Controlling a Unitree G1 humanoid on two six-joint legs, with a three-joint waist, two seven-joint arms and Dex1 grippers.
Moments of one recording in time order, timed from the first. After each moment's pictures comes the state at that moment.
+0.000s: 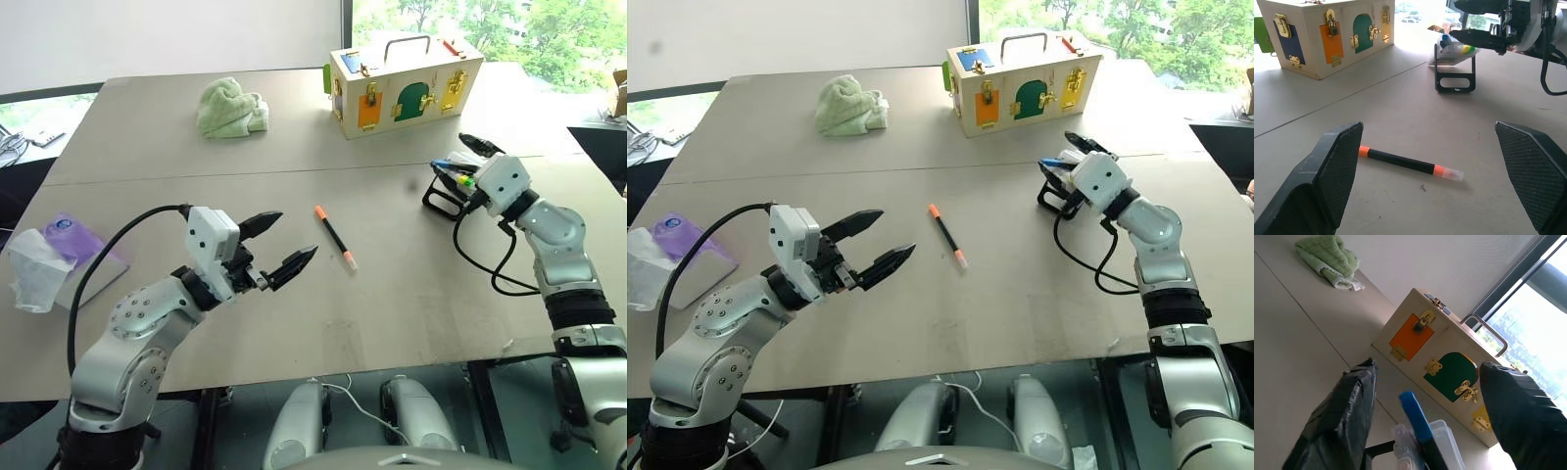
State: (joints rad) left arm -0.02 0.60 0.19 -0.59 -0.63 0.49 -0.63; right arm -0.60 -0.52 -0.02 0.43 0.00 -0.45 0.60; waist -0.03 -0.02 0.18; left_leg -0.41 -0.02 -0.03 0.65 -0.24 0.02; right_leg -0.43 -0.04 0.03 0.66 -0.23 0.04
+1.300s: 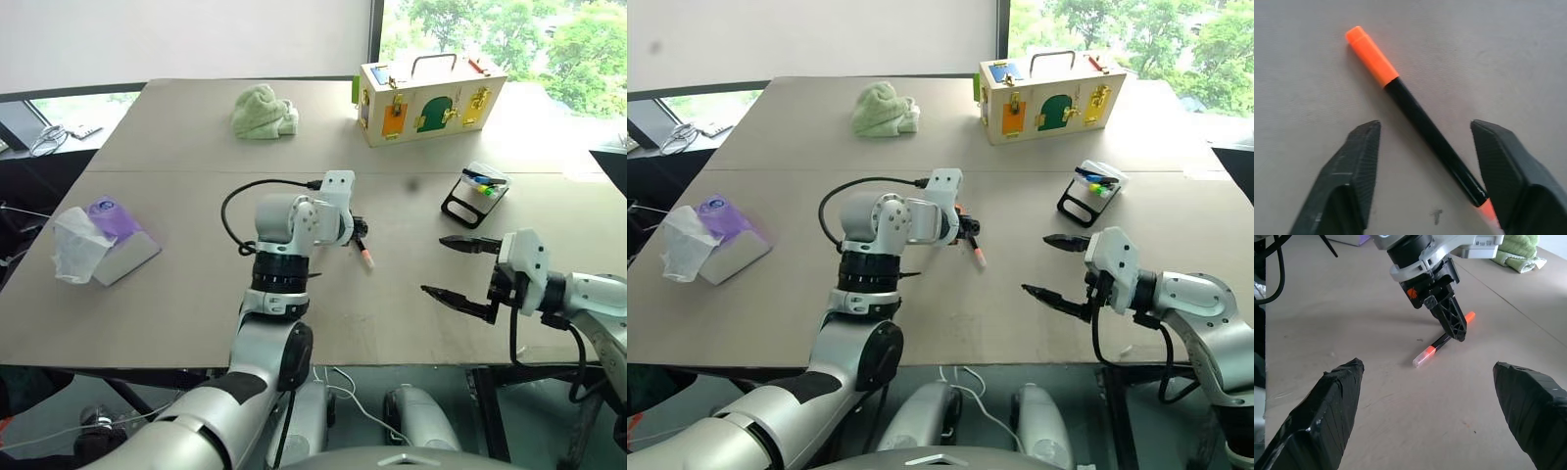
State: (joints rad) left arm -0.95 -0.08 0.11 0.20 -0.27 1.49 0.16; right arm -0.07 -0.76 -0.07 -0.42 0.49 0.30 0.93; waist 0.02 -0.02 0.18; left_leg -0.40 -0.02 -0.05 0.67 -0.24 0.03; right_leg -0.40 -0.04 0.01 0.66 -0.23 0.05
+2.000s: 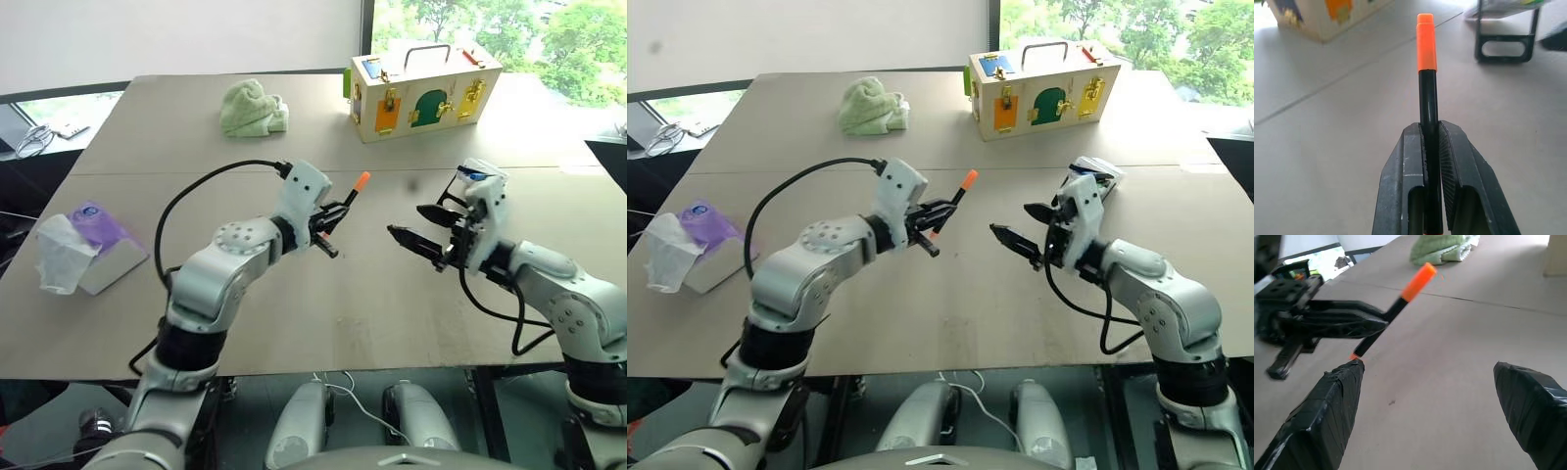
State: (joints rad) left arm -0.48 0.46 -0.13 -0.42 -0.33 0.82 -0.48; right arm -0.38 -0.44 -0.07 -0.39 0.77 0.93 0.41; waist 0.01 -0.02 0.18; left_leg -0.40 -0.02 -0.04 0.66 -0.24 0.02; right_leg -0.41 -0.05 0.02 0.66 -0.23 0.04
